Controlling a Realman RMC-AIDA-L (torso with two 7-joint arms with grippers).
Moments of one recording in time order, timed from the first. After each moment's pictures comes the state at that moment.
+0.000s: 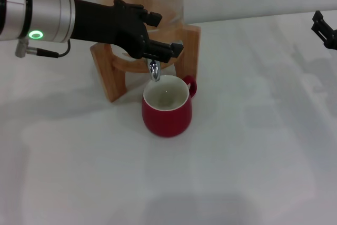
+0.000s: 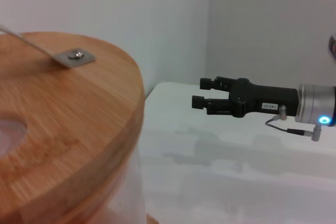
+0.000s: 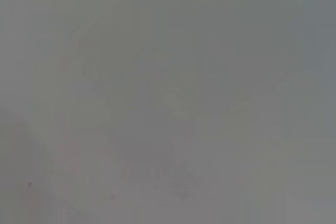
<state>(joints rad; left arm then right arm) -0.80 -2.07 1.21 1.15 -1.10 -1.37 1.16 0.42 2.02 -1.45 -0.21 0.09 -1.03 0.36</state>
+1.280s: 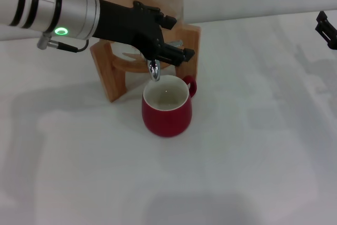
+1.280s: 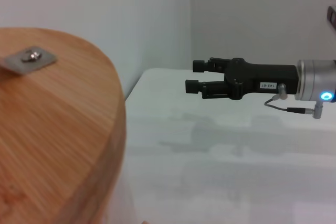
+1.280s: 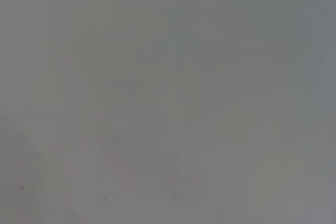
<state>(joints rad) -0.92 -2.07 1.22 0.98 -1.06 -1.31 1.26 0.41 2.02 -1.44 -0.21 0.10 -1.04 0.36</state>
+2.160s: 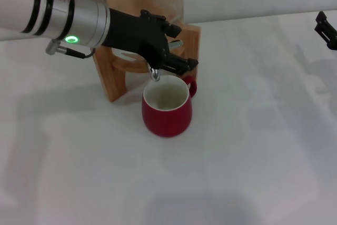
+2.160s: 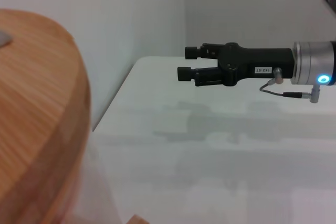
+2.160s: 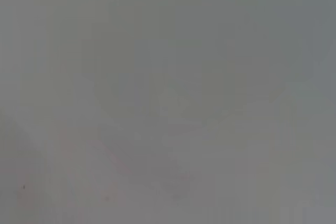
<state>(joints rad) -0.92 -2.08 1.29 0.97 -1.06 -1.27 1.27 0.41 2.02 -1.45 -0.21 0.10 -1.04 0.36</state>
